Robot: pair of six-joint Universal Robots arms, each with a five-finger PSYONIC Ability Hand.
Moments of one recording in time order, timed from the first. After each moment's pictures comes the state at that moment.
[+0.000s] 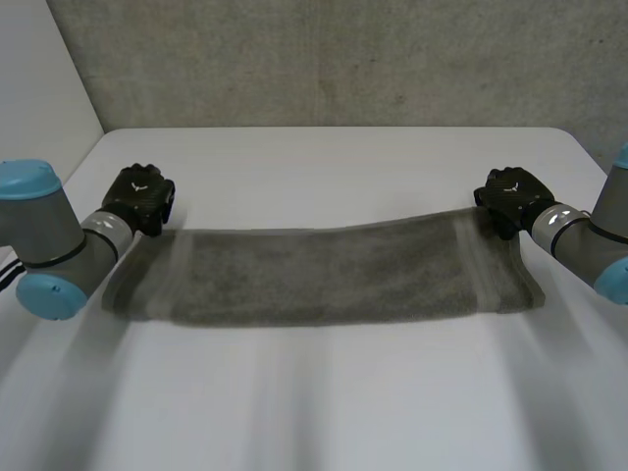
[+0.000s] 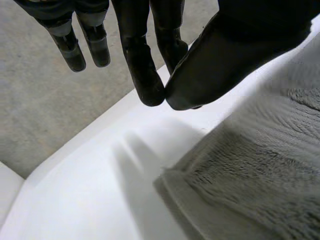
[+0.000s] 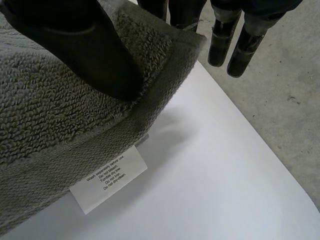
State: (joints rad) left arm 4.59 -2.38 -1.18 3.36 -1.31 3.57; right arm 1.65 -0.65 0.94 0.04 1.17 2.46; left_hand 1.32 1.36 0.23 0.23 1.18; right_hand 1.35 1.35 0.22 0.25 1.16
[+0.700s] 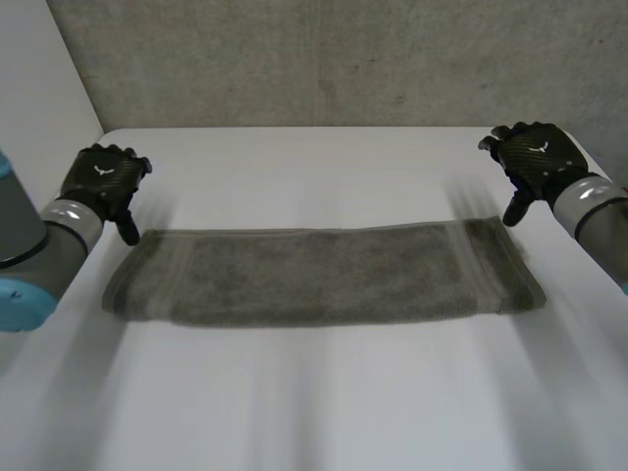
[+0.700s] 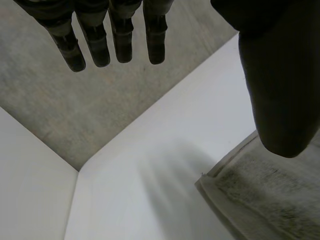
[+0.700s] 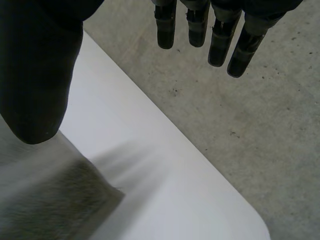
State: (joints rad) left arm 4.59 -2.07 -1.44 3.36 -1.42 3.58; right arm 1.68 -1.04 1.30 -0.13 1.24 2.65; left_hand 0.32 0.28 0.23 0.23 0.07; right_hand 0.25 0.26 0.22 0.25 0.07
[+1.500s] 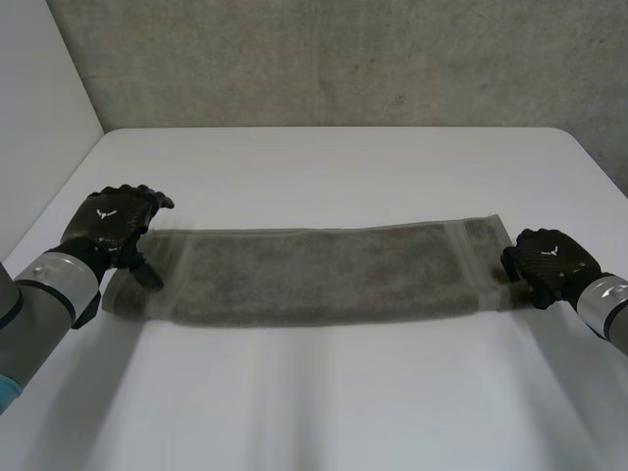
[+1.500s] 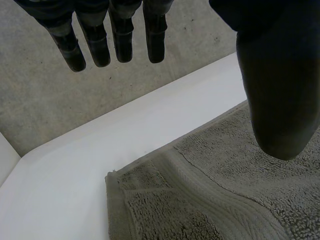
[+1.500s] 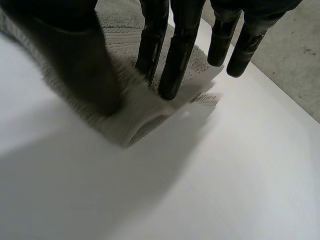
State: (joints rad) left arm 4.59 -1.80 -1.83 3.42 -1.31 3.34; right arm 1.49 -1.04 1.70 -0.20 1.08 2.47; left_hand 0.30 0.27 0.23 0.23 0.07; right_hand 1.09 1.08 0.22 0.25 0.89
